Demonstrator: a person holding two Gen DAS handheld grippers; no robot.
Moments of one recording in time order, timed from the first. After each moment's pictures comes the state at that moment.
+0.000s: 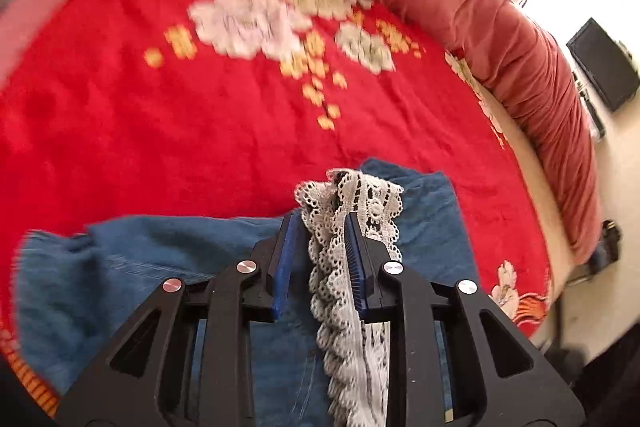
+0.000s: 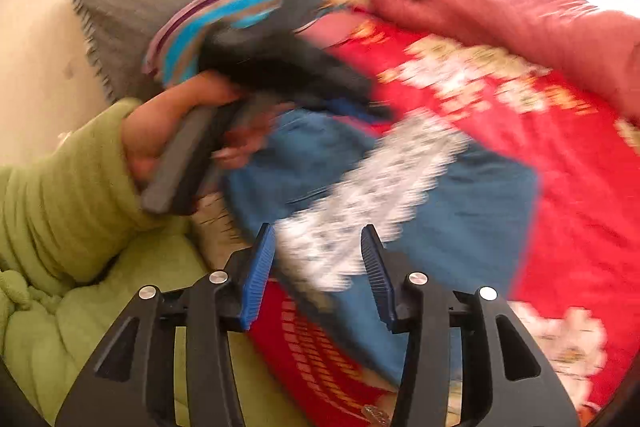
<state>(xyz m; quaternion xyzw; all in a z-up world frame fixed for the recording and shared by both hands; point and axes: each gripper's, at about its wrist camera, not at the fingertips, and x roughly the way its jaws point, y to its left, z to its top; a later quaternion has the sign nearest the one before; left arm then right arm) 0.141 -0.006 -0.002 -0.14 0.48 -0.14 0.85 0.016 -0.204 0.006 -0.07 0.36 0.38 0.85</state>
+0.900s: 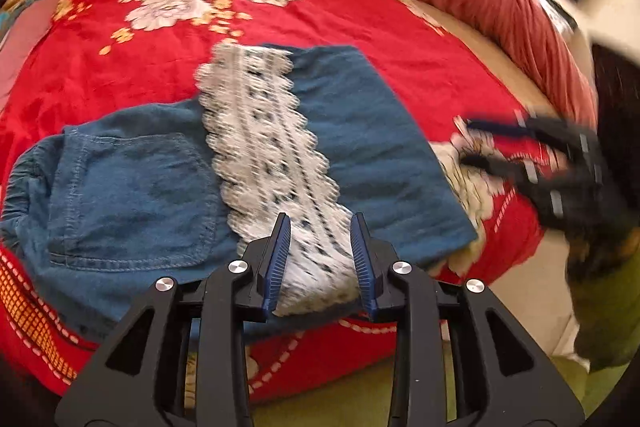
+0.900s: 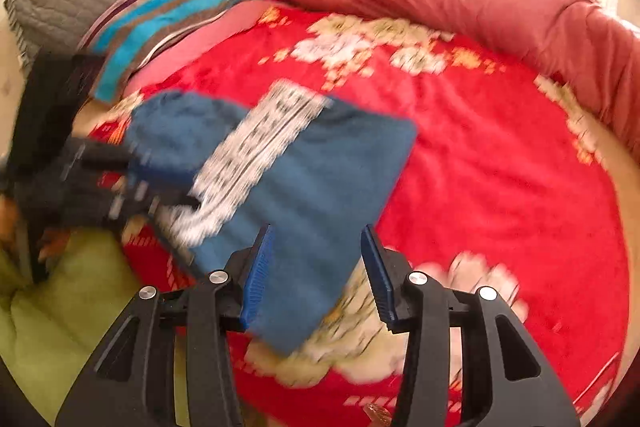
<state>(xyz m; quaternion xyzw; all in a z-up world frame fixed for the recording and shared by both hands) 0.031 -0.079 -0.017 0.01 0.50 -0.22 0.84 0.046 -0.257 -0.001 -0.07 0.39 0.28 0.87</state>
